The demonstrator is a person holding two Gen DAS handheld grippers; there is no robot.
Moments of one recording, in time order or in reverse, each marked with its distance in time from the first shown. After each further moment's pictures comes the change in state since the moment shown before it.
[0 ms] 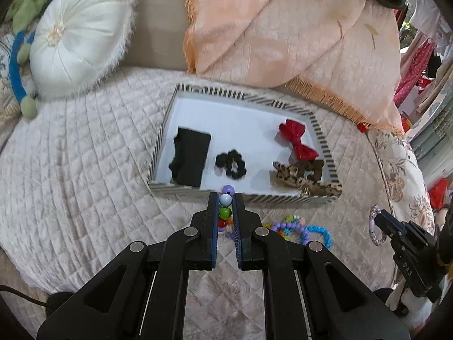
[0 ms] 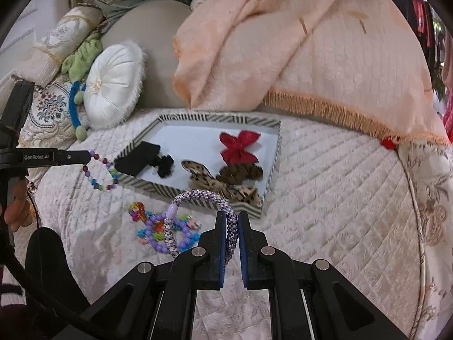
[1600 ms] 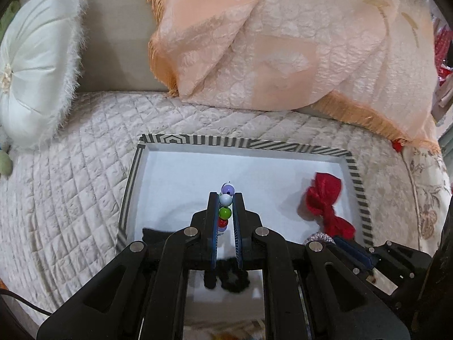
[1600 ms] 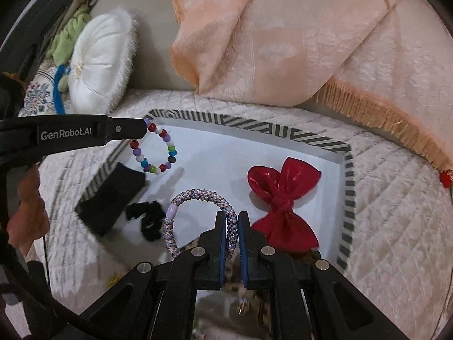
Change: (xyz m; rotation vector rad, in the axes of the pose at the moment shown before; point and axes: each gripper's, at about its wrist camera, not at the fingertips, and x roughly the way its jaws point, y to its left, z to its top) left arm 0.142 -0.025 0.123 0.046 0.066 0.096; right arm 0.184 0.022 0.096 -0.038 0.205 0.072
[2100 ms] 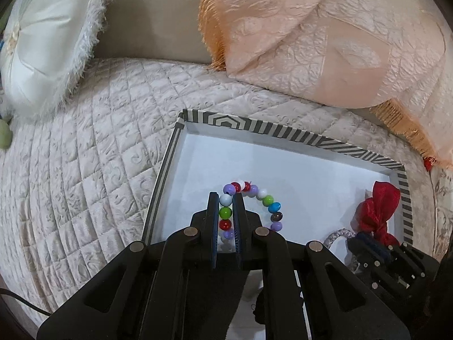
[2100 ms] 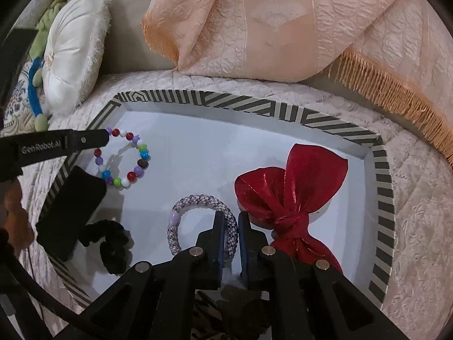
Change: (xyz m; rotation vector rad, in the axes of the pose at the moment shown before) left arm 0.054 0.055 0.000 -0.121 0.067 0.060; right arm 0.054 -0.008 0.010 0.043 0.077 -0.024
